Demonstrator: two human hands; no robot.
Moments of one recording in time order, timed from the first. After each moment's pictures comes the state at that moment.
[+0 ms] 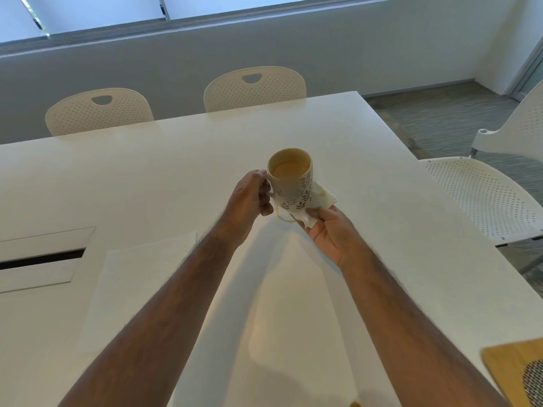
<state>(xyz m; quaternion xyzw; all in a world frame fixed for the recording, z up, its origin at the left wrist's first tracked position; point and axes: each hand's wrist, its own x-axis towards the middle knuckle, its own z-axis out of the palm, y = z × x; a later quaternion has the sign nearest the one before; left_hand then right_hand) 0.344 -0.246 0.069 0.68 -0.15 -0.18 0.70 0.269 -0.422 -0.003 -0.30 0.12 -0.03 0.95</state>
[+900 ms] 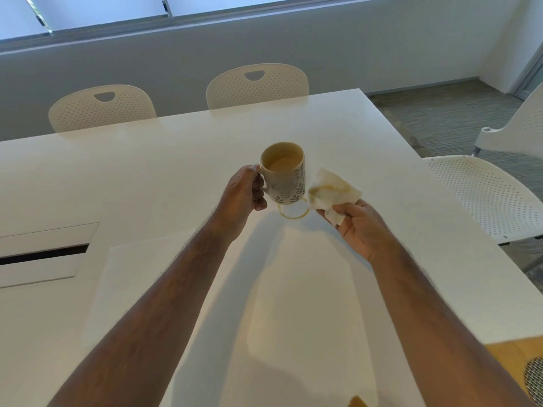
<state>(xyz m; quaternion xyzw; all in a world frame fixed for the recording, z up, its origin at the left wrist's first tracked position) 0.349 -0.232 0.075 0.68 -0.14 -0.17 0.70 0.251 -0.468 -0.007 -0.38 0.11 -0.06 0.92</state>
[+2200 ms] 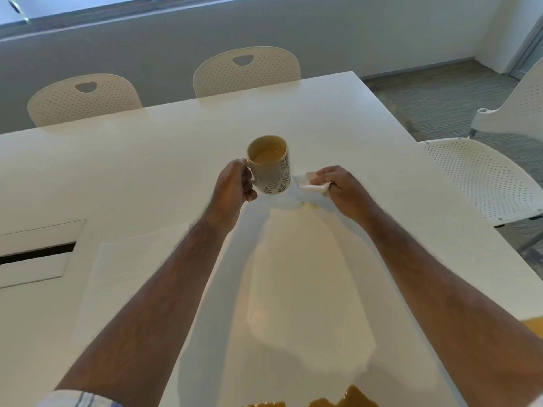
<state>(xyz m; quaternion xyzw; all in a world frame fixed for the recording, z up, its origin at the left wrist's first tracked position) 0.370 -0.238 0.044 0.69 -0.12 -0.16 0.70 0.286 -0.481 0.005 -0.89 0.10 -0.11 0.43</state>
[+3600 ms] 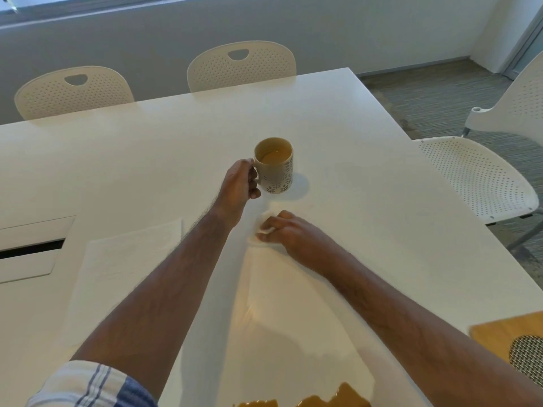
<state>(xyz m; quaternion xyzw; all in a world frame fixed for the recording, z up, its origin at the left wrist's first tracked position) 0.381 -0.261 0.021 0.69 -0.09 -0.17 0.69 0.239 -0.396 -0.020 -0.95 -0.23 -0.08 0.18</state>
